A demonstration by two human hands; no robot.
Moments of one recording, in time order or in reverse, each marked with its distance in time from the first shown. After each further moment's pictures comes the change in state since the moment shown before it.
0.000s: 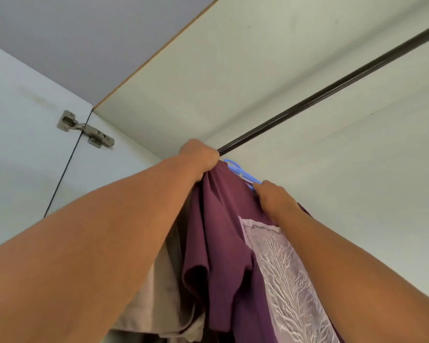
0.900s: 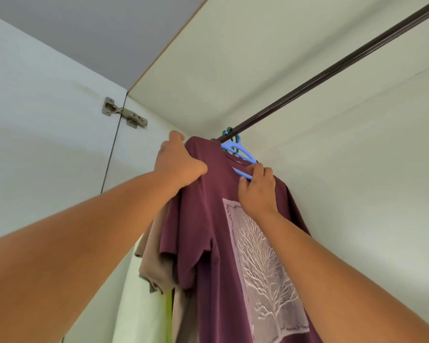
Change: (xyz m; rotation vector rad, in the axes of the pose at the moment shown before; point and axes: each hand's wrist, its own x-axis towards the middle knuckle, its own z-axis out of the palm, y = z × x) left_hand -0.092 -0.050 -0.070 0.204 0.109 0.037; right_hand -0.069 -0.101 0.018 0.697 0.324 0.151
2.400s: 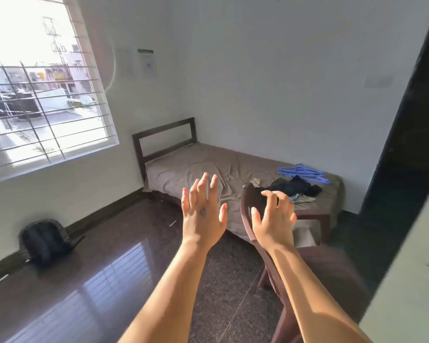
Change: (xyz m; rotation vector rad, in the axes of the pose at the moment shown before) left_hand -0.690 -0.025 -0.857 1.785 -0.045 -0.666; right_hand -0.761 -0.836 -0.207 0.961 -1.228 0.103
